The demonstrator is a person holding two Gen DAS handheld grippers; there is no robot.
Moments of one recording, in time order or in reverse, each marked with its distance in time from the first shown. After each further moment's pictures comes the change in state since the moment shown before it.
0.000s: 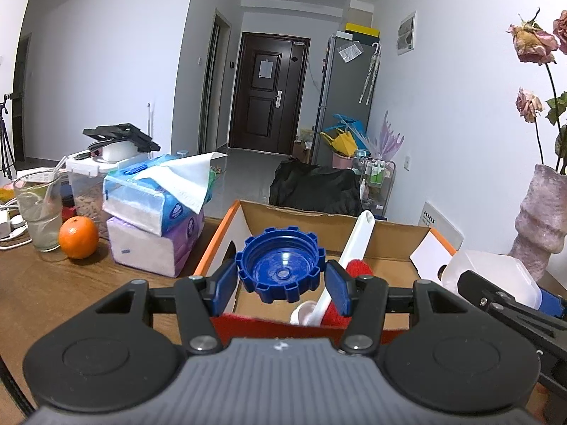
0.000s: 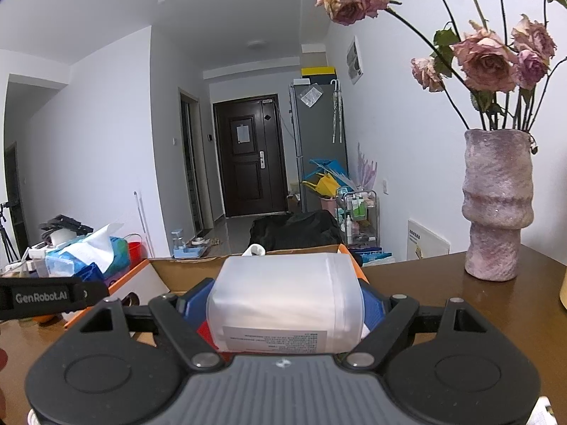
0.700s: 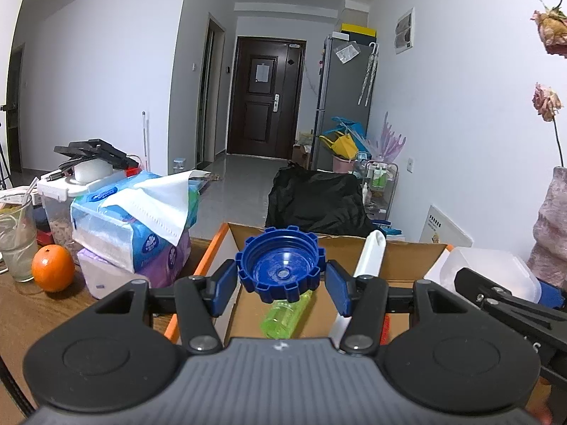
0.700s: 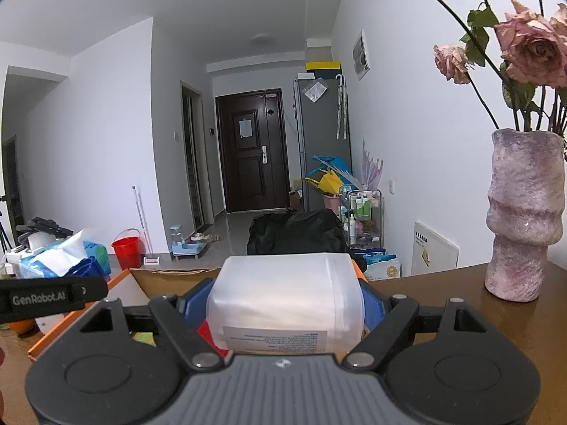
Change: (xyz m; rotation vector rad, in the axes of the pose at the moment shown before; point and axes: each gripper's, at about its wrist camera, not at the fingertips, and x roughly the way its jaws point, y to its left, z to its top) left arm 0.053 -0.010 0.021 0.029 -0.012 0.008; right arm 0.065 -0.002 0.018 -0.020 0.019 0.004
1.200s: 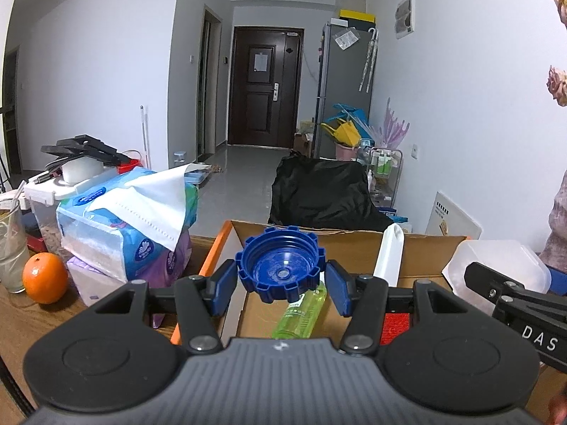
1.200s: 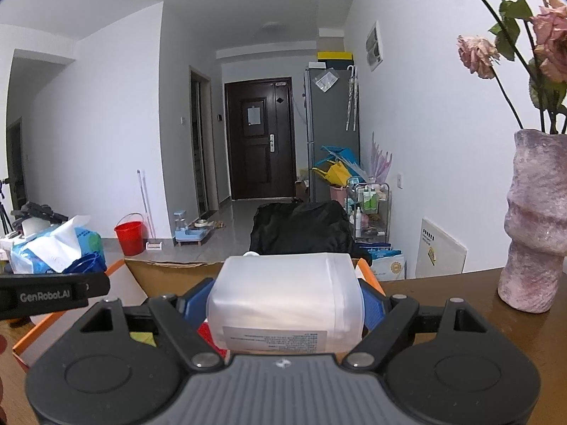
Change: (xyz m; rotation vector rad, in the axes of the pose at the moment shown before) left arm 0.031 0.006 0.005 0.034 0.041 0.006; right arm 0.026 0.004 0.003 -0.044 0.042 0.018
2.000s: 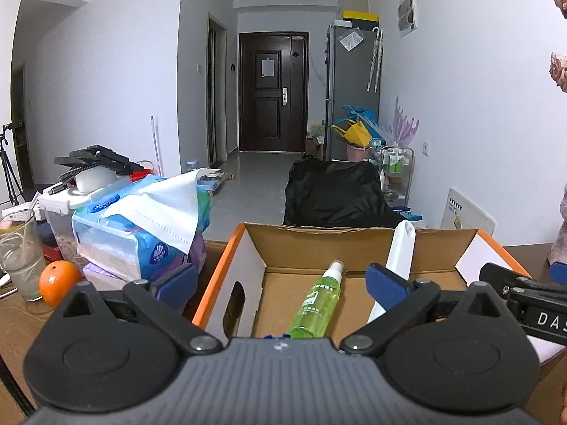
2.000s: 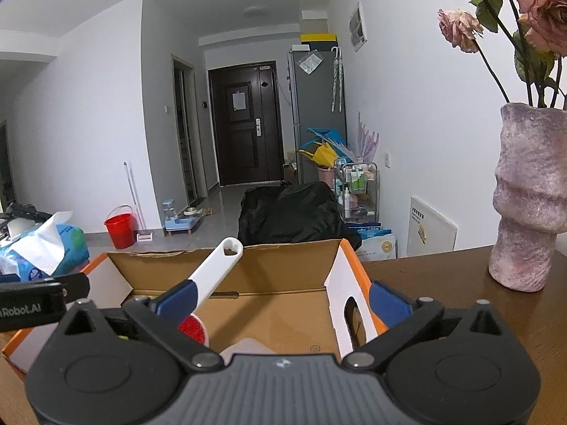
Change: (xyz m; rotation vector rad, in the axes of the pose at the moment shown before) left arm -0.004 -0.004 -0.004 0.036 -0.017 0.057; right arm 0.006 -0.014 -0.001 0.054 0.060 -0.034
